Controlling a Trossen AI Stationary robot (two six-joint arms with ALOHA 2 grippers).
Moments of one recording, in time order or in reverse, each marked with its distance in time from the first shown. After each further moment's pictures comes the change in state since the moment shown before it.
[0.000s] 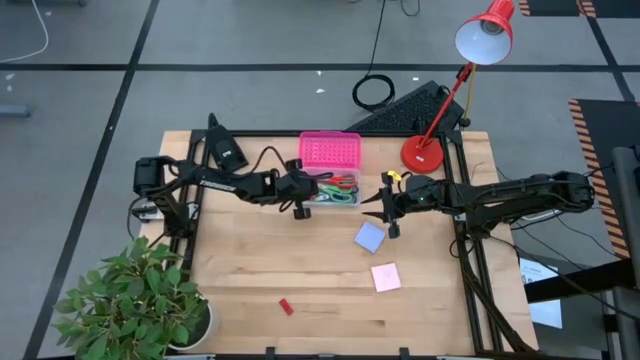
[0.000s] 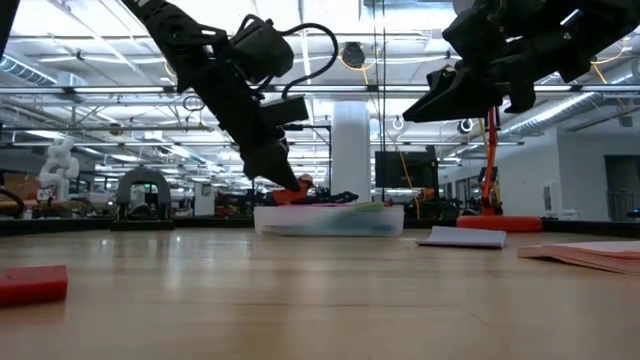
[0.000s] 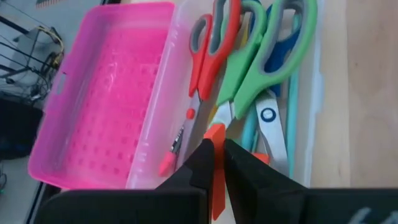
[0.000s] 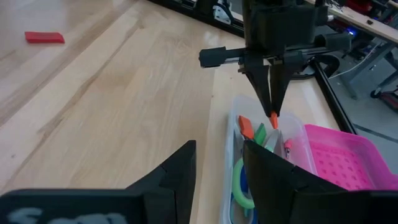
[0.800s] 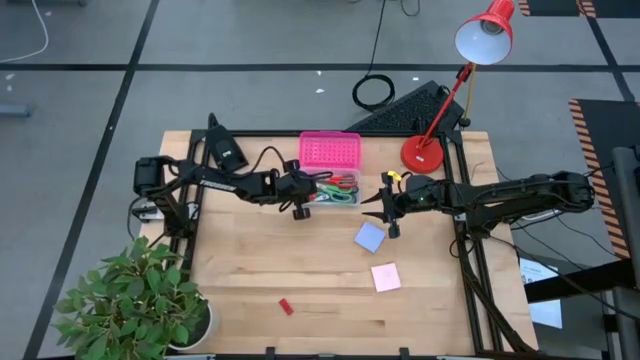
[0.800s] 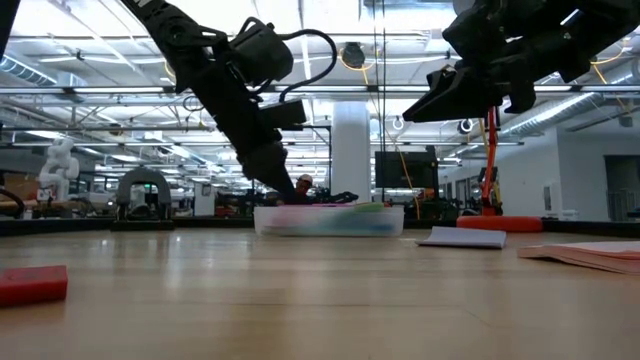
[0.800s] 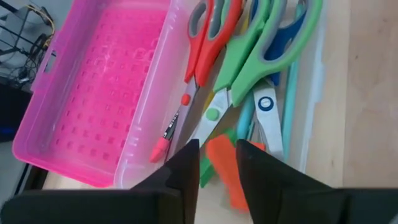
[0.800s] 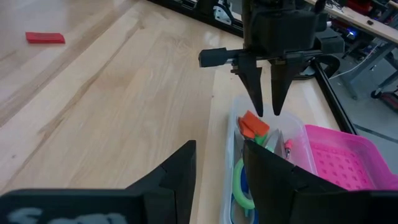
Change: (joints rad) left arm 0.005 0.000 0.000 -0.041 0.009 -0.072; right arm 0.000 0.000 0.000 0.000 0.000 0.000
